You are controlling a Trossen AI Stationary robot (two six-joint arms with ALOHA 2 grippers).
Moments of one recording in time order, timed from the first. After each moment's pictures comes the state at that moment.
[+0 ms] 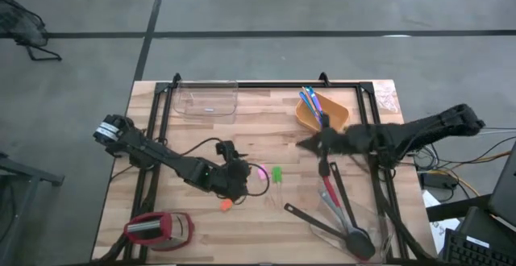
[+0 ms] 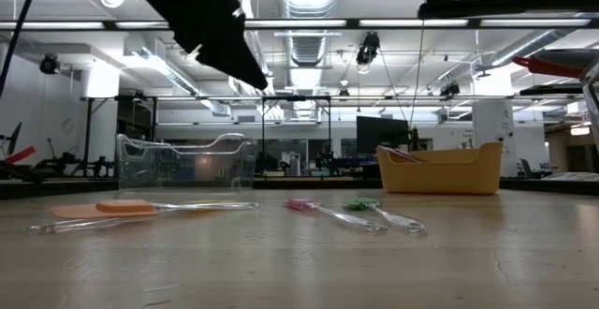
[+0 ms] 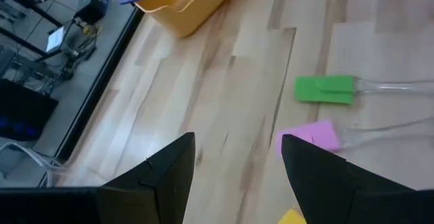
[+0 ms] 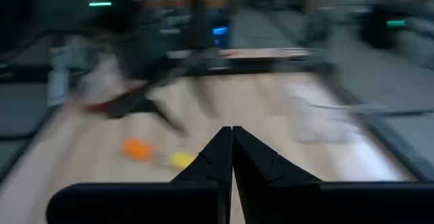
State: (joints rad) left arm -0.39 1.60 1.10 -0.43 -0.80 -0.28; right arm 0.21 0.98 0.73 -0.02 0.30 0.10
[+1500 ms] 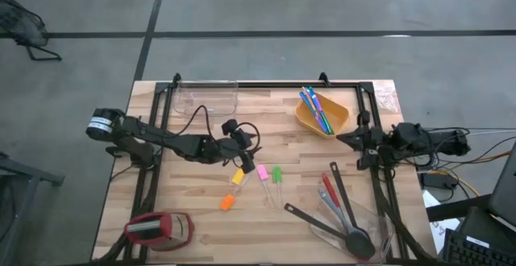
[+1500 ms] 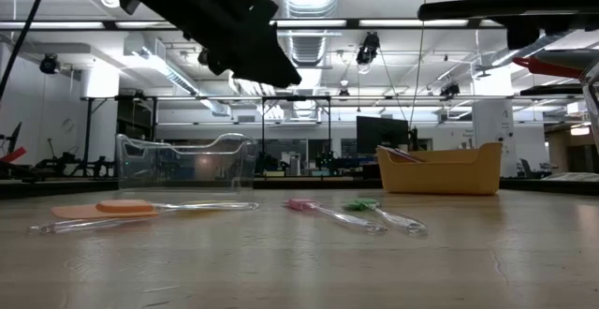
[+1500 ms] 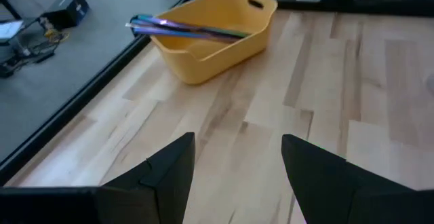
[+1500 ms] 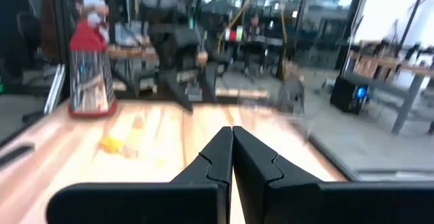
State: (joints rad) left arm -0.12 1.48 0.87 0.13 -0.54 -0.16; right arm 0.15 0.05 0.26 -0.21 0.27 -0.07
